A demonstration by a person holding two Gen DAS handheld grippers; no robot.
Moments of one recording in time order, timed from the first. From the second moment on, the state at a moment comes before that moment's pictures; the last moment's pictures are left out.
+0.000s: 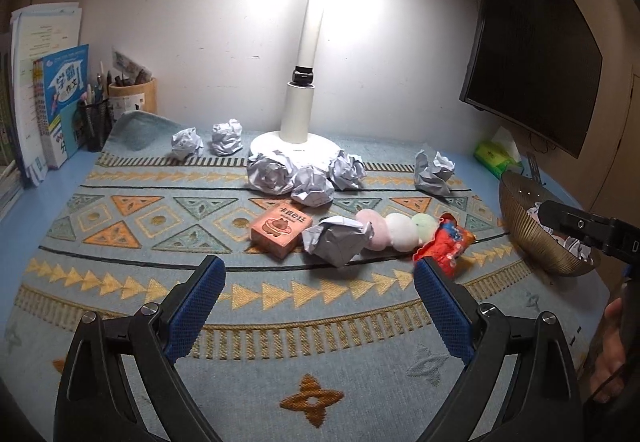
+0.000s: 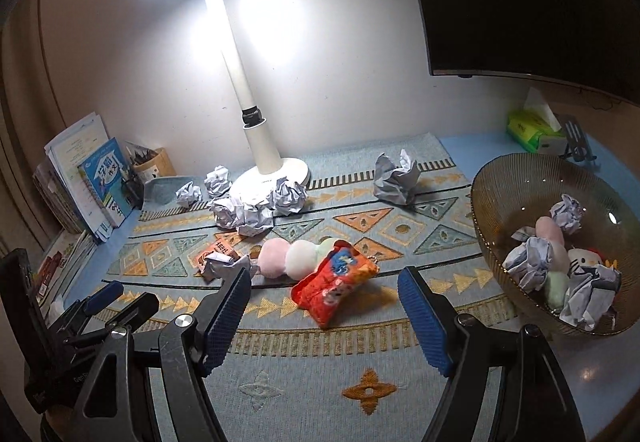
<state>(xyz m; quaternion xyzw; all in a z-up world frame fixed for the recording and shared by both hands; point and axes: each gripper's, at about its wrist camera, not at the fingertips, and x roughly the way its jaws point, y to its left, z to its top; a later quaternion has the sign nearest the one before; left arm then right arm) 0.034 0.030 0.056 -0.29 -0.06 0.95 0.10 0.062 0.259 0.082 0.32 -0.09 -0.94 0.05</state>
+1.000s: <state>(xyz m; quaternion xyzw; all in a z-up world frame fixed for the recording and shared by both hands) -0.001 -0.010 0.008 -0.39 -0.04 0.92 0.05 0.024 0.232 -0.005 0.39 -0.07 -0.92 0.02</state>
